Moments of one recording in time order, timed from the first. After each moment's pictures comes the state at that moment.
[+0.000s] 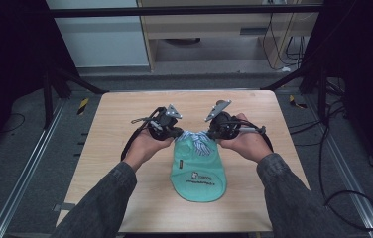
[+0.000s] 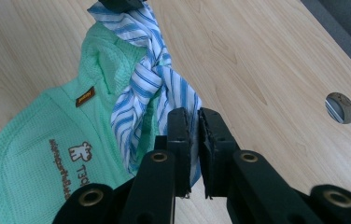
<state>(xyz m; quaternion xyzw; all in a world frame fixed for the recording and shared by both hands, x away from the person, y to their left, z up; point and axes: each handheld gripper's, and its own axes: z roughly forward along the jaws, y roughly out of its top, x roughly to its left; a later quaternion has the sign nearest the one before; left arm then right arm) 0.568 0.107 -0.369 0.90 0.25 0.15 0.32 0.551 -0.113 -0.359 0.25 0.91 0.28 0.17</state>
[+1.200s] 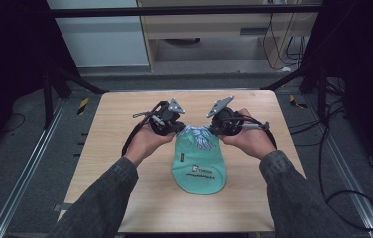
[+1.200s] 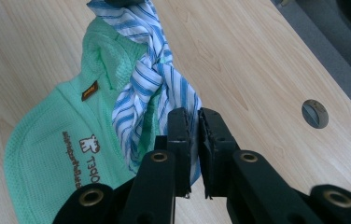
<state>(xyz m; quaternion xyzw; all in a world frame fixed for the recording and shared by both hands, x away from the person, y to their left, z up) 0.570 0.099 -0.350 0.90 0.24 0.17 0.32 0.552 -0.119 -0.344 0.24 0.91 0.28 0.20</state>
